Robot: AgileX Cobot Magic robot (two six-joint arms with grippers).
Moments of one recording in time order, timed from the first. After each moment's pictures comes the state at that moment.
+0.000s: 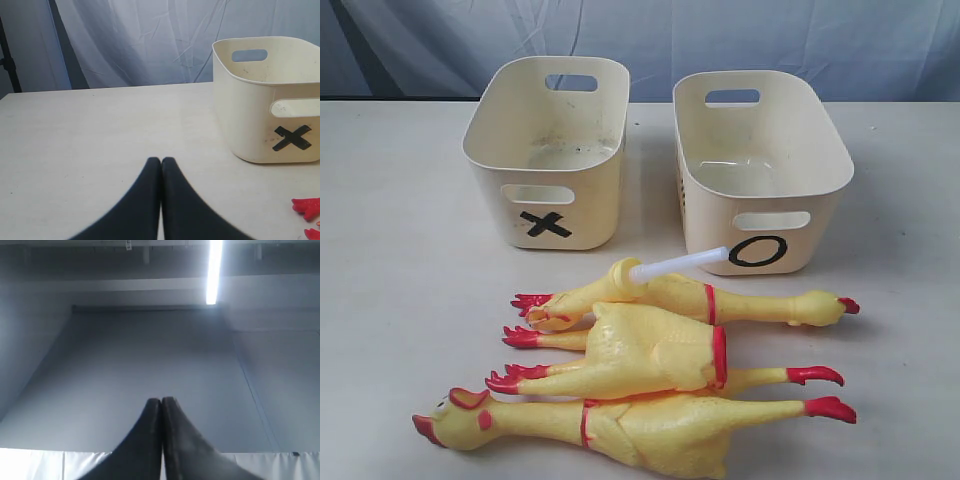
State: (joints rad) left arm -0.04 0.00 0.00 0.00 0.24 0.03; right arm -0.01 0.00 0.00 -0.02 -1.21 0.00
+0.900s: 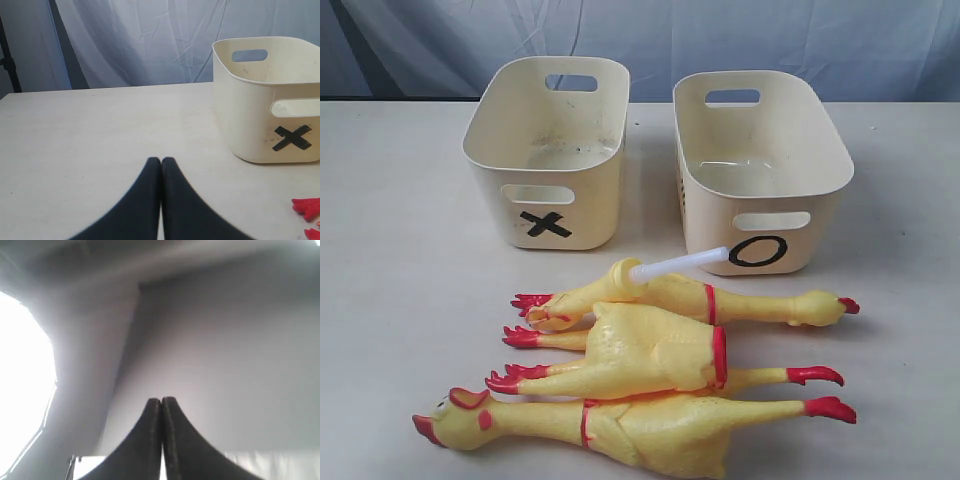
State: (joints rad) left arm -0.04 0.00 0.00 0.00 0.24 0.03; right arm 0.05 0.88 -1.64 -0.81 -0.36 1.08
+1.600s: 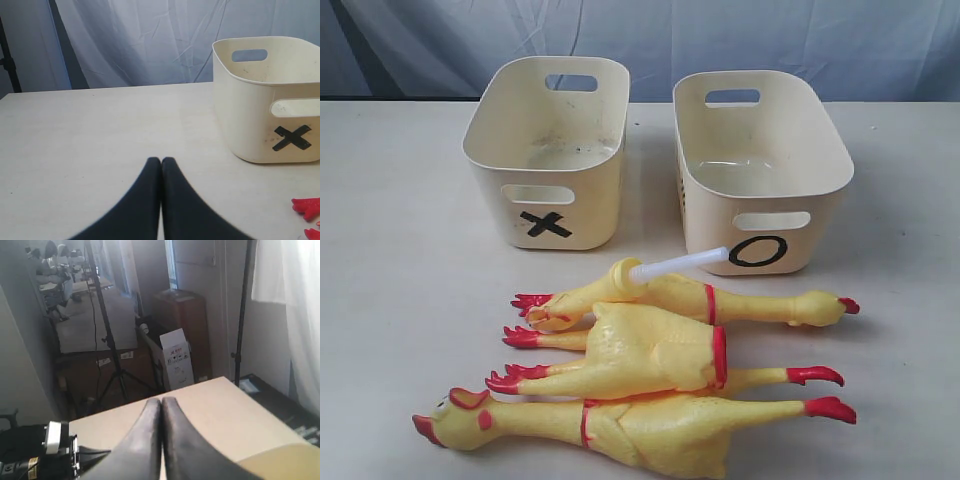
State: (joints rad) left arm -0.04 0.00 0.00 0.00 0.24 0.03; right arm 0.10 1.31 -1.61 -1.75 -1.21 2.09
